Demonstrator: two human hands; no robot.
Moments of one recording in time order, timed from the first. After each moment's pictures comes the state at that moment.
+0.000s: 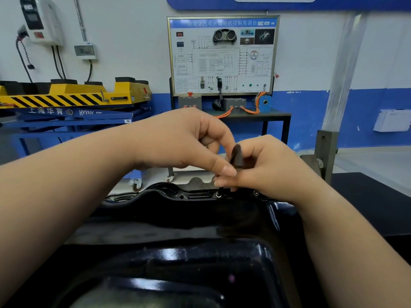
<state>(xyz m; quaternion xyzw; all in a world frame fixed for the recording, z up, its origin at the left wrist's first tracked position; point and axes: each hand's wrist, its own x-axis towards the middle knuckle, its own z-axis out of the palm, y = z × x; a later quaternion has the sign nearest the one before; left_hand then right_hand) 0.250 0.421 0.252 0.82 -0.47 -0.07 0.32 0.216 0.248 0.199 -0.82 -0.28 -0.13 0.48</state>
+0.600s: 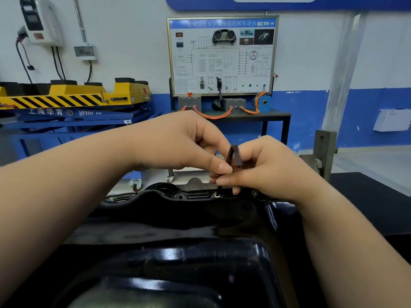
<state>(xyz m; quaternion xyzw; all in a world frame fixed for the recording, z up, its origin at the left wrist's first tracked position) 0.251 0.422 0.251 0.82 -0.48 -0.06 0.31 0.214 0.245 0.201 -0.82 -0.28 -0.10 0.48</state>
